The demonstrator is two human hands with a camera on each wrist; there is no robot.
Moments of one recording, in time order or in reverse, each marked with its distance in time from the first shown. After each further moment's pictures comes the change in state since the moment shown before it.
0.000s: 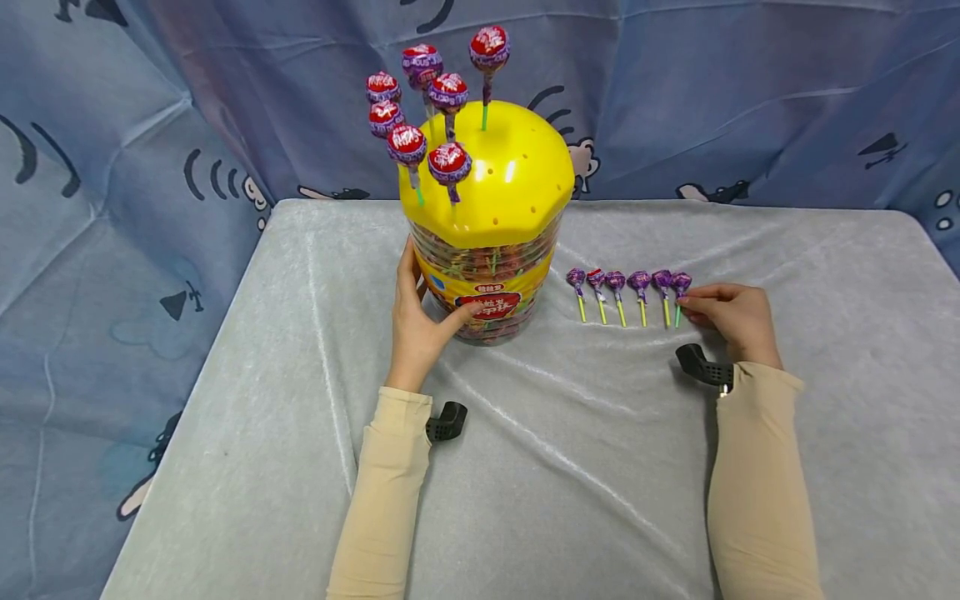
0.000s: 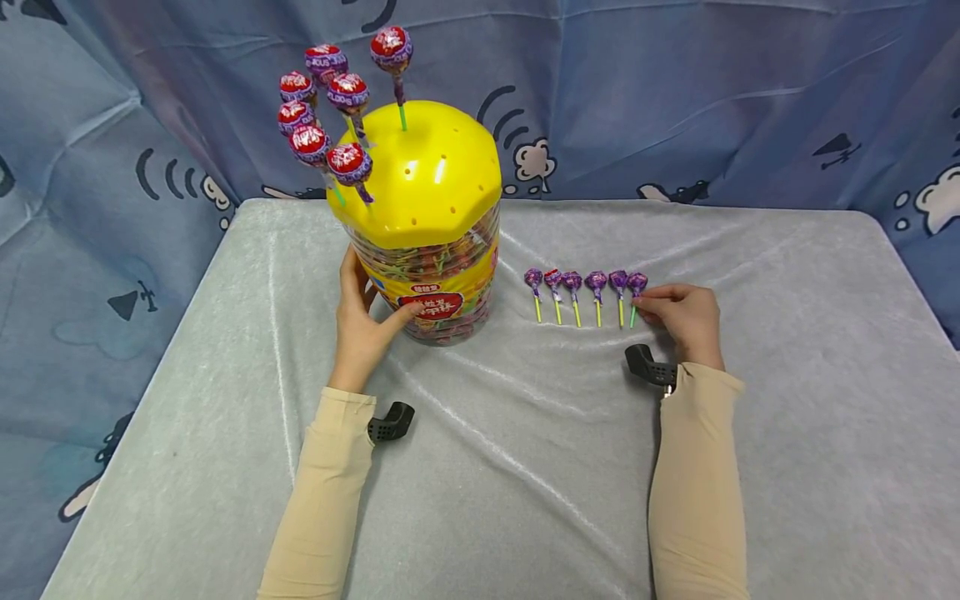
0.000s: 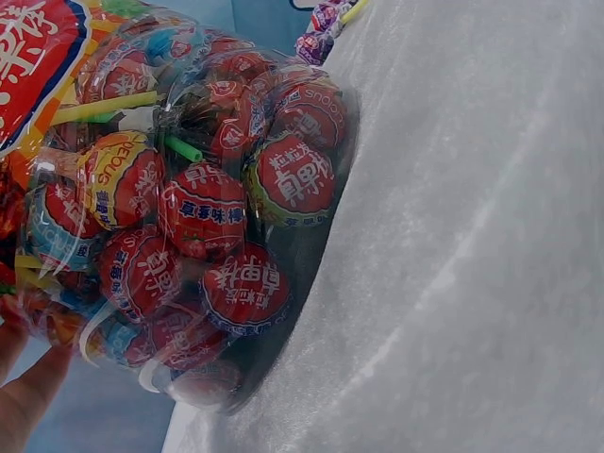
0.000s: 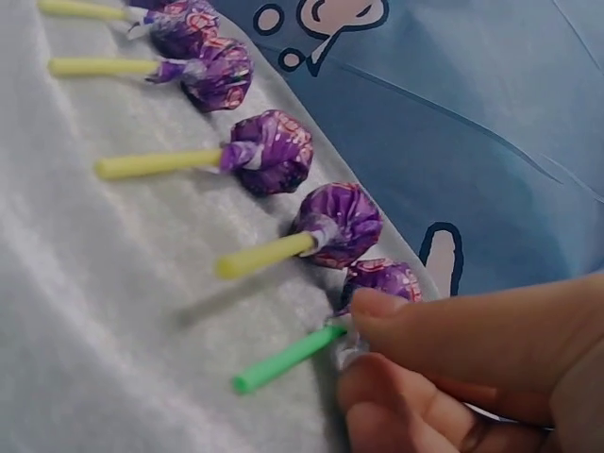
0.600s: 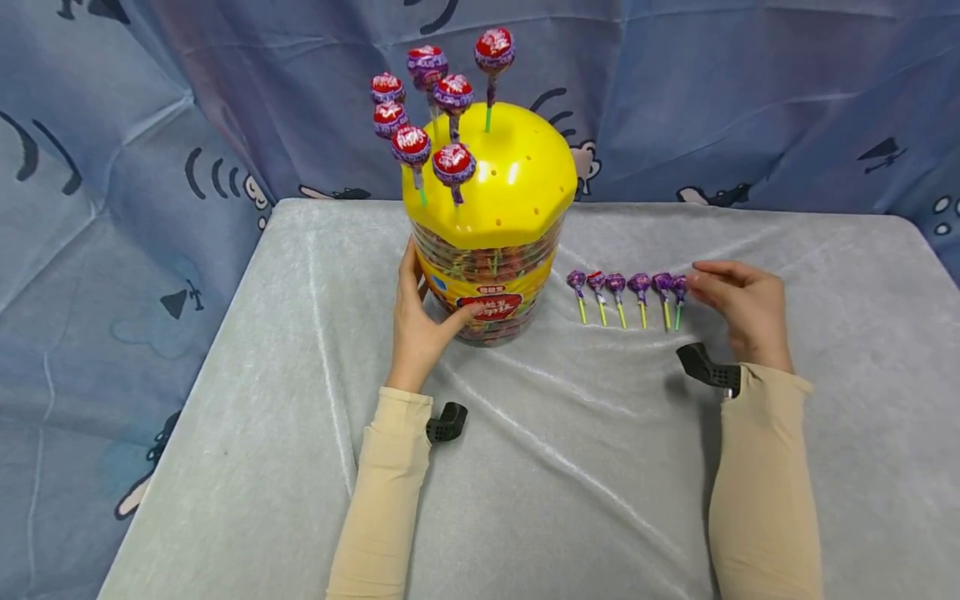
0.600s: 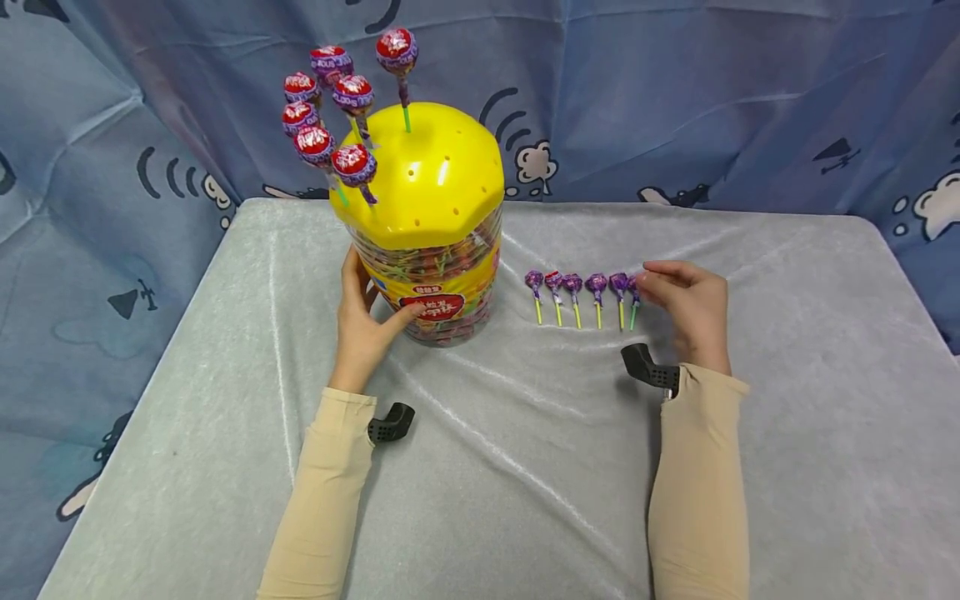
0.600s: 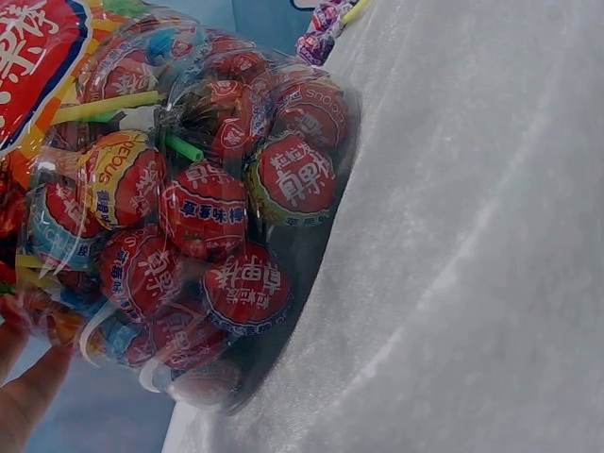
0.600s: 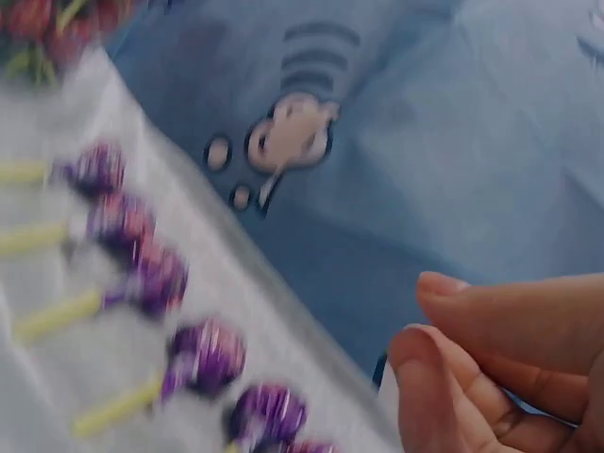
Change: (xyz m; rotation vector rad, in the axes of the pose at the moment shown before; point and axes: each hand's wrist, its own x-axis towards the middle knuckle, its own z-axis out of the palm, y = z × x) left_hand 0.000 0.000 0.000 -0.001 -0.005 -0.002; right_hand -0.020 -0.035 0.008 0.490 0.037 -0.123
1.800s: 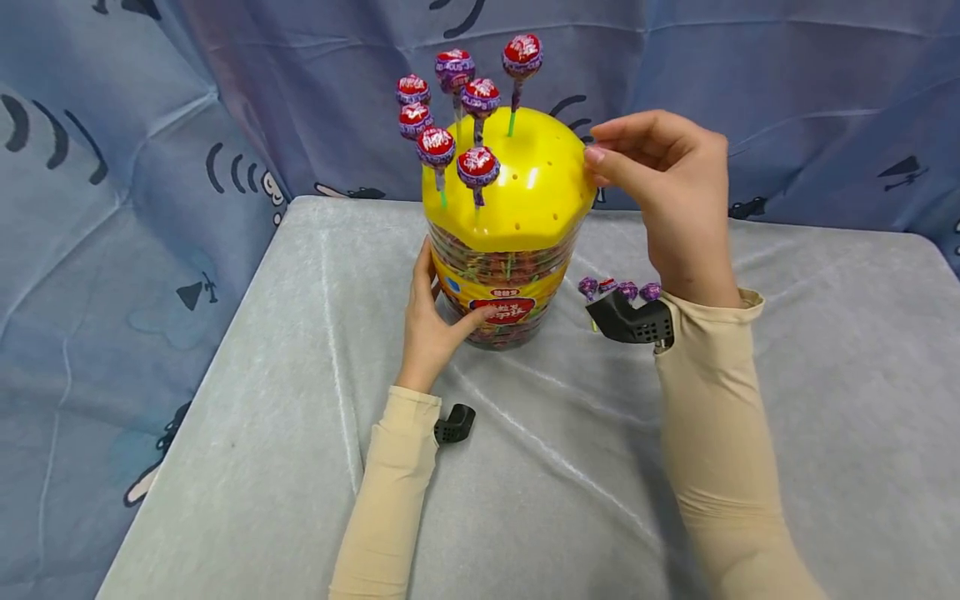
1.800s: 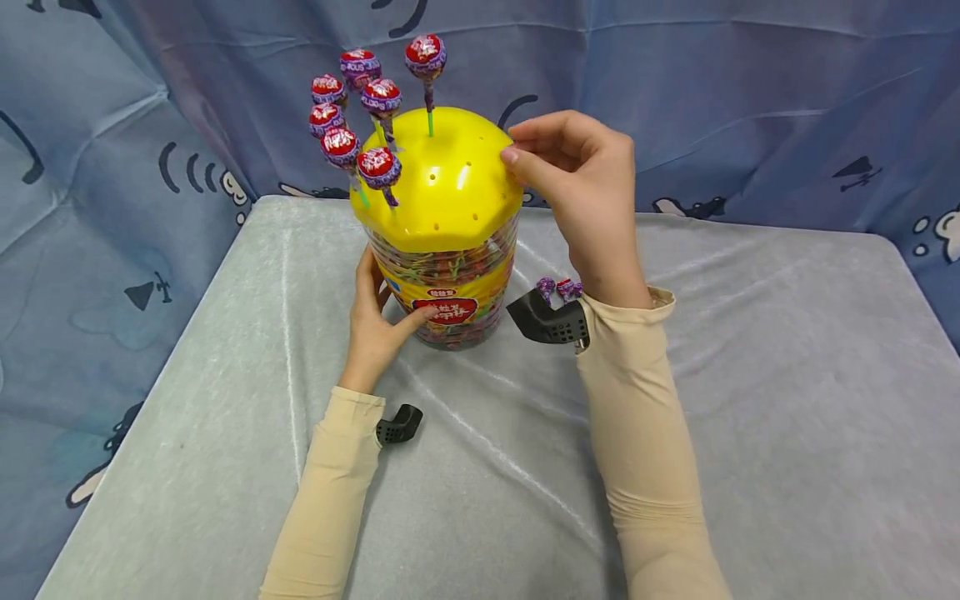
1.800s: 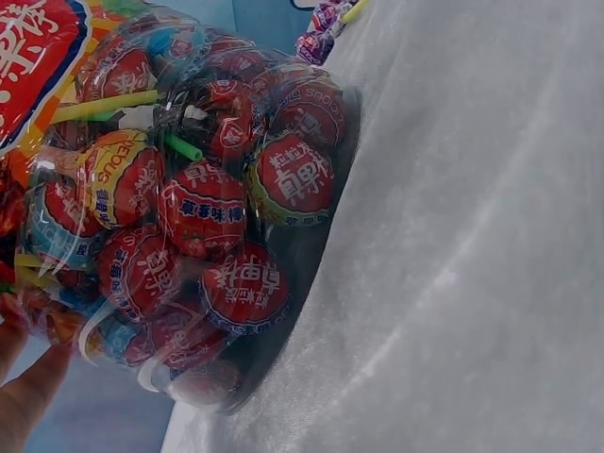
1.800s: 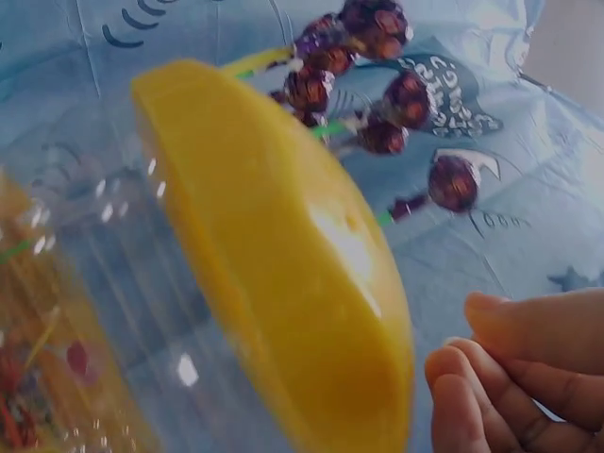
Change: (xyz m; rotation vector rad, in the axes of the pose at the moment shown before) left_hand 0.001 -0.002 -0.001 0.015 -0.001 -0.010; right_hand -0.043 -0.119 0.166 0.139 -0.308 -0.479
